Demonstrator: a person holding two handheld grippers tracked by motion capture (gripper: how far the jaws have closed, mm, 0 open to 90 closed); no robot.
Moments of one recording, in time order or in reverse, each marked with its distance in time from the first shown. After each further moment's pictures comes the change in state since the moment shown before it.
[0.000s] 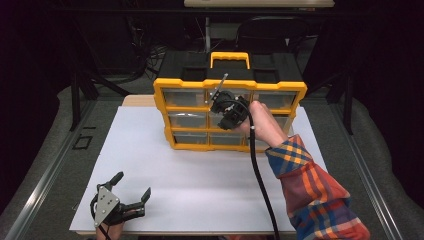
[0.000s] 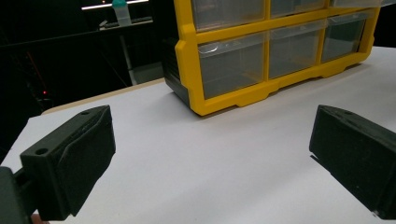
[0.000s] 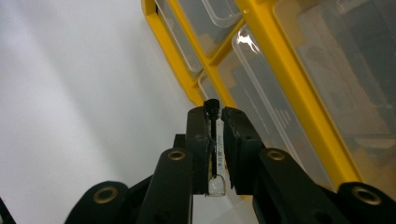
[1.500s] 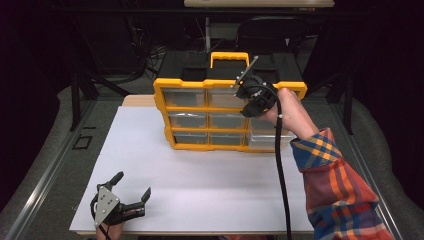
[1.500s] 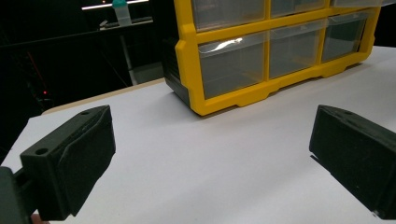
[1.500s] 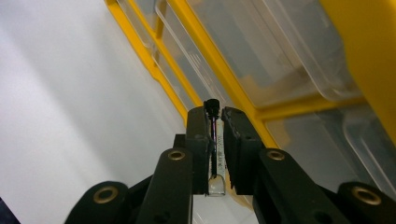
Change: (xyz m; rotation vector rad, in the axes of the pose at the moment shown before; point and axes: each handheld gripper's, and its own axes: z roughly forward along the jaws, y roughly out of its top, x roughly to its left) left arm 0.000 0.000 0.000 0.001 0.001 0.001; right arm -0.035 -0.027 -0.052 -0.001 -0.073 0.063
